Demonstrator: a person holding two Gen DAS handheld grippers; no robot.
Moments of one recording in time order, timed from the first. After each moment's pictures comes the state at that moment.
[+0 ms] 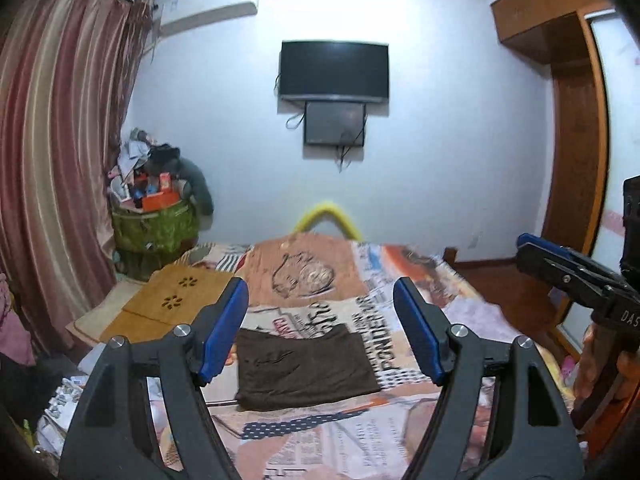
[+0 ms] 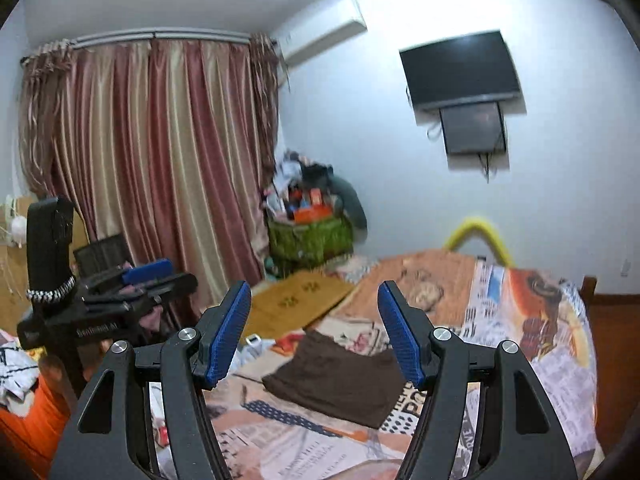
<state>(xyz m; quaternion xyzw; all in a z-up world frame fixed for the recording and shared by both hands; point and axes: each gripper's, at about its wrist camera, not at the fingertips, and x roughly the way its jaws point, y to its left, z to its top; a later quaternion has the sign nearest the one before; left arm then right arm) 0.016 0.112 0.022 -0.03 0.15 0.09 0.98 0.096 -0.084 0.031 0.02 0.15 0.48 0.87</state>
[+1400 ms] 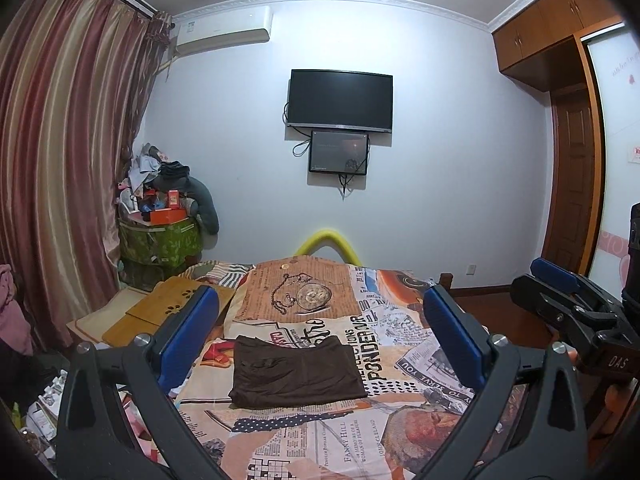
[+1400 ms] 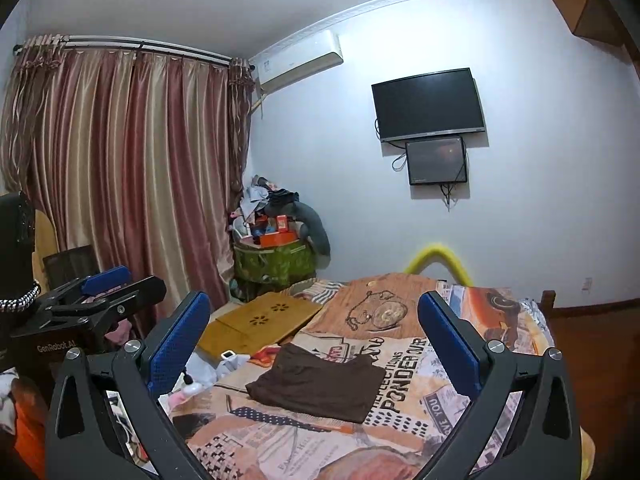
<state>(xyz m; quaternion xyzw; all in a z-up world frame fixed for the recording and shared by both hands) -0.034 0.086 0.024 -0.04 0.10 0.11 0.99 0.050 -0.099 0.035 0.02 0.10 0.40 0.91</state>
